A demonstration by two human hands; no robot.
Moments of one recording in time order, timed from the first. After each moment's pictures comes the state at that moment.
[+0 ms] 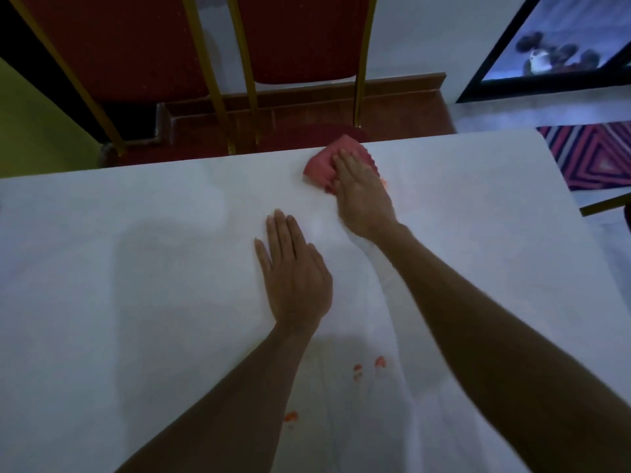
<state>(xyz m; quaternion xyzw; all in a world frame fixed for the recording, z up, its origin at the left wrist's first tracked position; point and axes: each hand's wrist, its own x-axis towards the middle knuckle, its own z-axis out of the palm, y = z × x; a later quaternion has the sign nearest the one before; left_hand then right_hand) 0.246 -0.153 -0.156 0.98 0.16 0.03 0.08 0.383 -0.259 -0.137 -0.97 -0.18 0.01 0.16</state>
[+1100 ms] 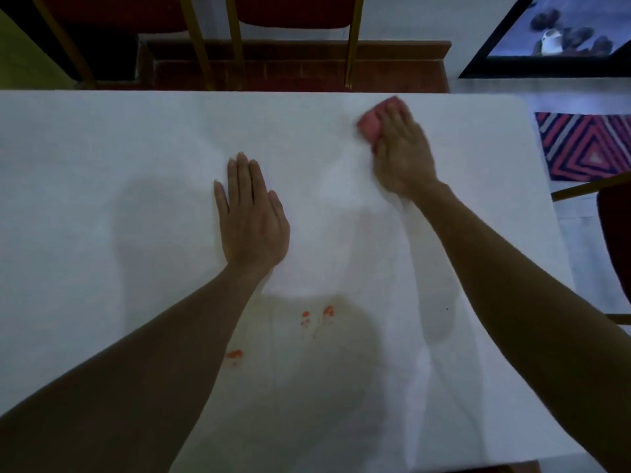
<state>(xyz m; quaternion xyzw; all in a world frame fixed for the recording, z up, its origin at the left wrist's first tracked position) 0.242 -0.159 -0.153 0.98 0.16 0.03 0.08 0.393 -0.377 -0.132 -0.98 -0.15 0.03 0.12</state>
